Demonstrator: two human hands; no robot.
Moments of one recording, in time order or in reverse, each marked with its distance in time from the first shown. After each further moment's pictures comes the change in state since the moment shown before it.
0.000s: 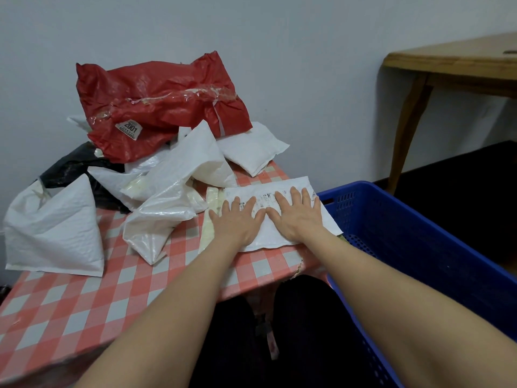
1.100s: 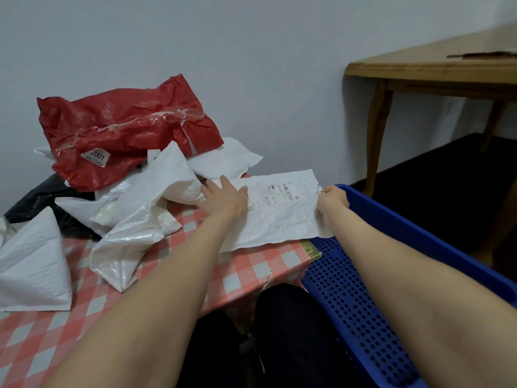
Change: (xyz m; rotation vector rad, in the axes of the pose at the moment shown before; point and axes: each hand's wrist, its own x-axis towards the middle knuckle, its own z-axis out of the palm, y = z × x) left_hand 0.032 0.062 -0.054 -0.152 0.176 -0.169; right_hand 0.010 0.112 -0.048 1.036 0.292 0.633
